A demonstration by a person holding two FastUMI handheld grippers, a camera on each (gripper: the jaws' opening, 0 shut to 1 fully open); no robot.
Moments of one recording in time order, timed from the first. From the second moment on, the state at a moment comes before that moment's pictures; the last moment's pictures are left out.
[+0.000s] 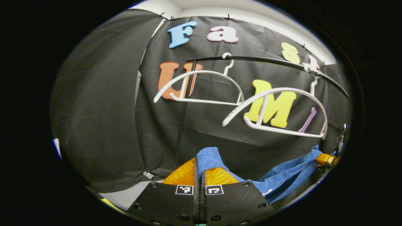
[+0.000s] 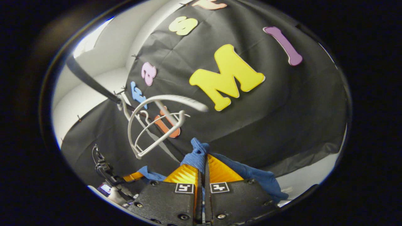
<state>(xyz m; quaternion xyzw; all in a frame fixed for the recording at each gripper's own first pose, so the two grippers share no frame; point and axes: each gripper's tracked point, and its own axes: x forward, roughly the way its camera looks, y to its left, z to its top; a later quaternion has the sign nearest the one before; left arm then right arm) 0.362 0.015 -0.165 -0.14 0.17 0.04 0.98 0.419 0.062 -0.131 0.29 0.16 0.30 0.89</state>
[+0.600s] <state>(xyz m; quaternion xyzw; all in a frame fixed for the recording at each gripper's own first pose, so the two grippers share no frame) 0.332 -0.040 -0.142 -0.04 0.18 -0.06 0.98 0.369 0.174 -0.113 0.24 0.17 0.34 0.89</state>
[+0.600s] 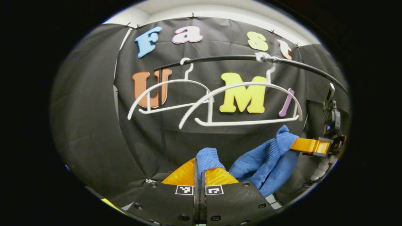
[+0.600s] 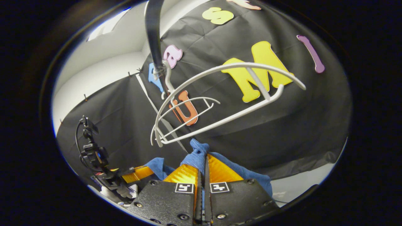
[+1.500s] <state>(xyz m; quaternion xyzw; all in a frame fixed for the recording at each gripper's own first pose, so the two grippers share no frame) 0.259 -0.084 -0.384 -0.06 0.39 -0.06 0.92 0.315 0.201 -0.358 0.09 0.39 0.29 0.87</state>
